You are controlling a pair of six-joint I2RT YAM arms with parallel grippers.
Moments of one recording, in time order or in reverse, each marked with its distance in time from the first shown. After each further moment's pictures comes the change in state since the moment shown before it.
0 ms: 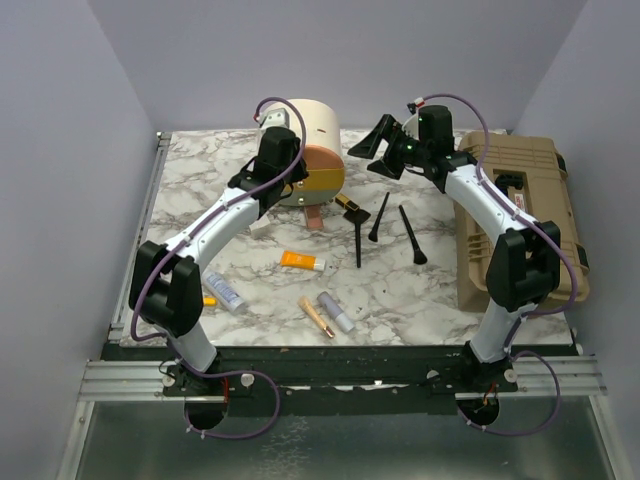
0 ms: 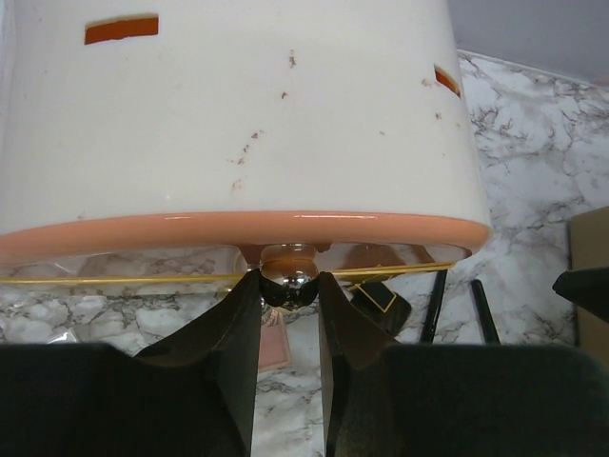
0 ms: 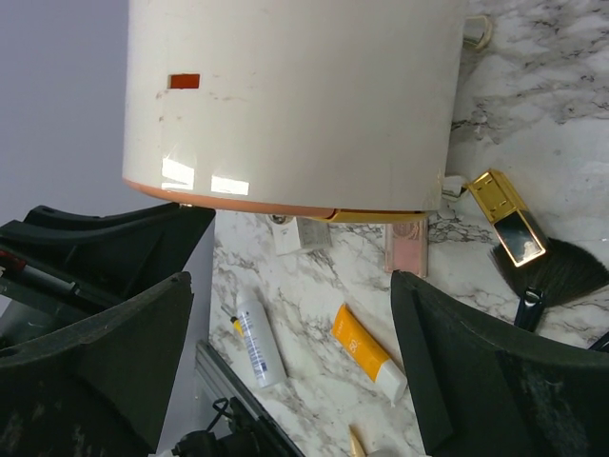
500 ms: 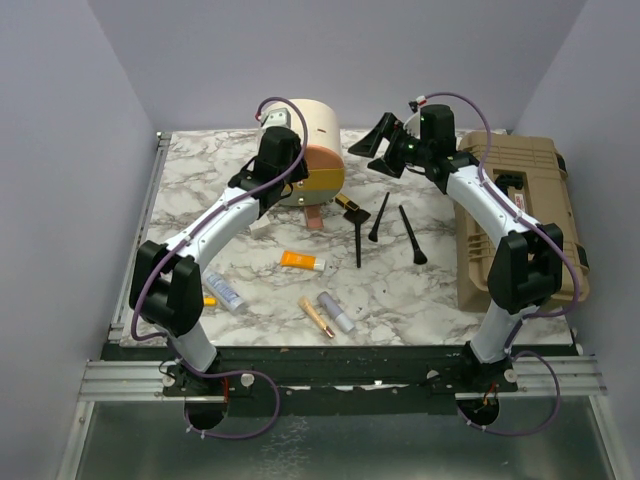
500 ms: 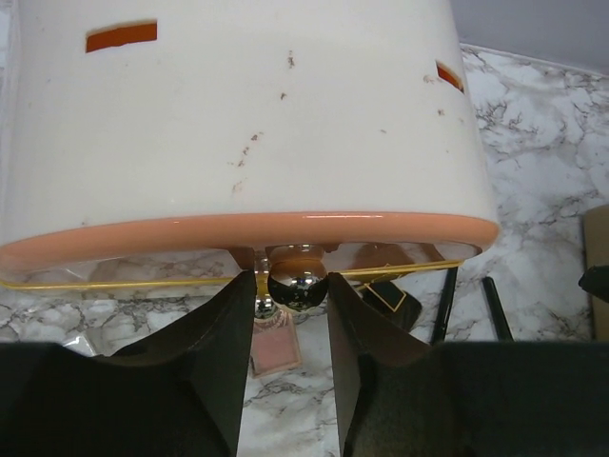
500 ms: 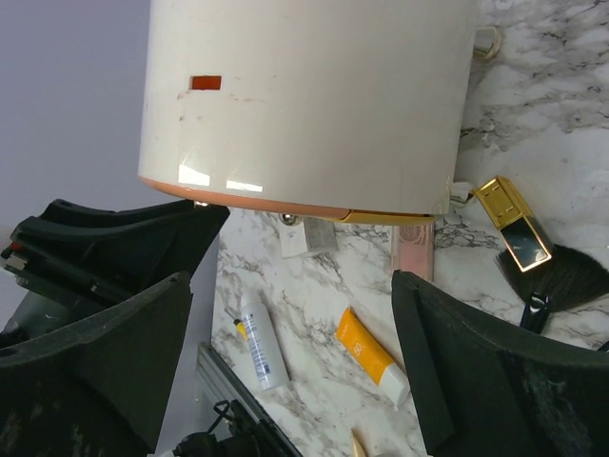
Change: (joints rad) left arm 0.002 0.002 0.002 -0.002 -0.001 0.038; right arm 0.000 -0.018 -0.010 0.022 0.000 0.003
